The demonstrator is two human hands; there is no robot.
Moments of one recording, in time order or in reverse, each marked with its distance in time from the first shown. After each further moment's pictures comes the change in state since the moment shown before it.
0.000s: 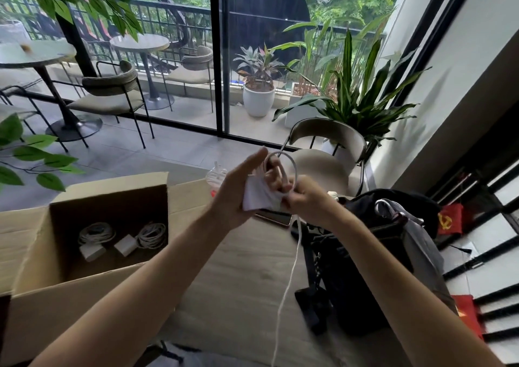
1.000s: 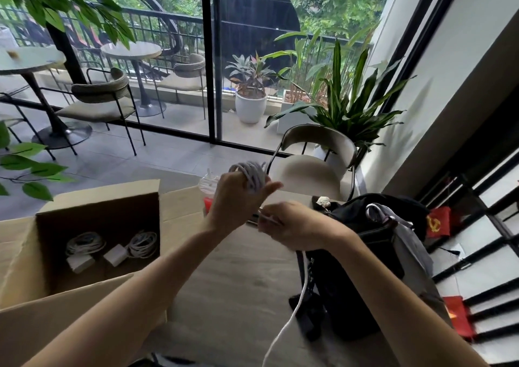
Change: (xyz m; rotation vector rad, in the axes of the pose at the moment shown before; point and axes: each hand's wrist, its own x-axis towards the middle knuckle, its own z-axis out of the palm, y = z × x) left_hand 0.011 -0.016 -0.018 1.246 0.416 0.594; right_hand -0.020 -0.016 0.007 -0.637 -0.239 0.036
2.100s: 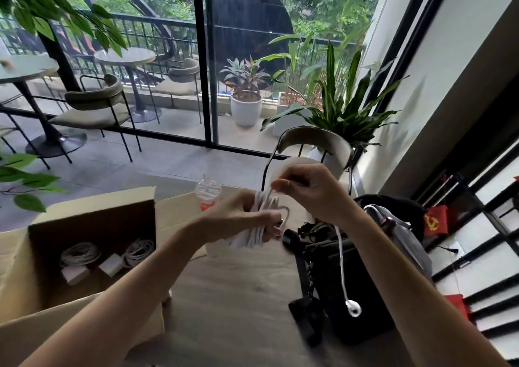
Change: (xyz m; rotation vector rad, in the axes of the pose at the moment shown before) left_hand 0.000 0.015 -0.024 -0.513 -0.764 -0.241; right_hand 0.001 0.017 -0.042 0.404 0.491 -0.176
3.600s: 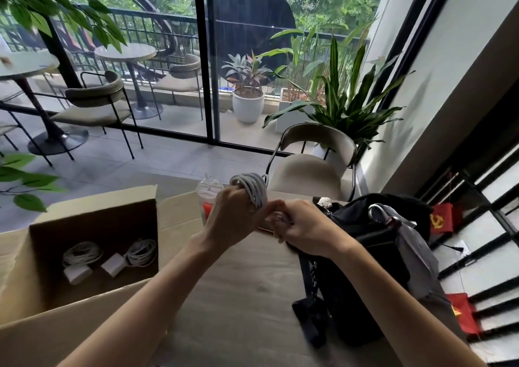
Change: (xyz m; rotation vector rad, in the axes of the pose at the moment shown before) left_hand 0.013 -0.039 -0.002 0.909 0.716 0.321; right_hand -0.023 0.014 0.039 -0.125 -0.237 0.253
